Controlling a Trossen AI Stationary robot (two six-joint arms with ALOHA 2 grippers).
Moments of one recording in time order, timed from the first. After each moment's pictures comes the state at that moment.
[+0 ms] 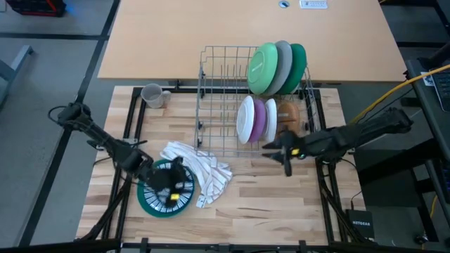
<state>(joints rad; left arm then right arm) -0.60 1.27 0.90 -0.32 -0.35 -0.50 0.33 0.88 0.72 -0.16 0.30 0.34</state>
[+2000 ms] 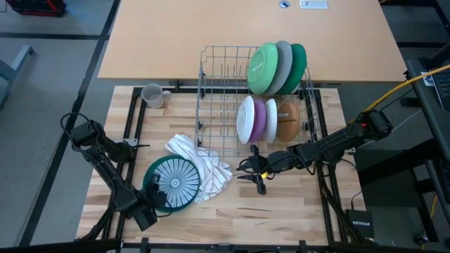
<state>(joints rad) -0.96 1.64 1.01 -1.07 -0.31 -0.75 0.33 1.39 0.72 0.29 0.14 0.15</state>
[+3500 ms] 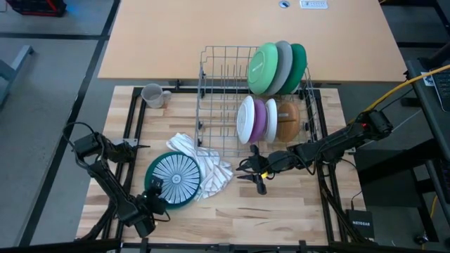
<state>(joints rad) -1.03 1.80 0.99 -1.01 -0.45 -0.68 0.33 1.39 0.72 0.29 0.14 0.15</state>
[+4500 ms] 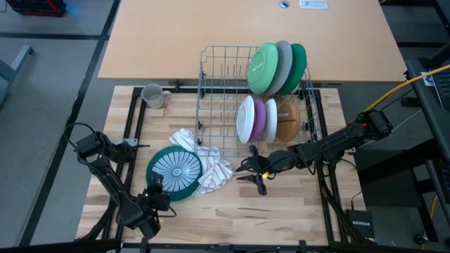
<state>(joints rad) -0.97 1.80 1.21 -1.33 -0.49 -0.76 0.33 1.39 0.72 0.34 0.11 0.15</state>
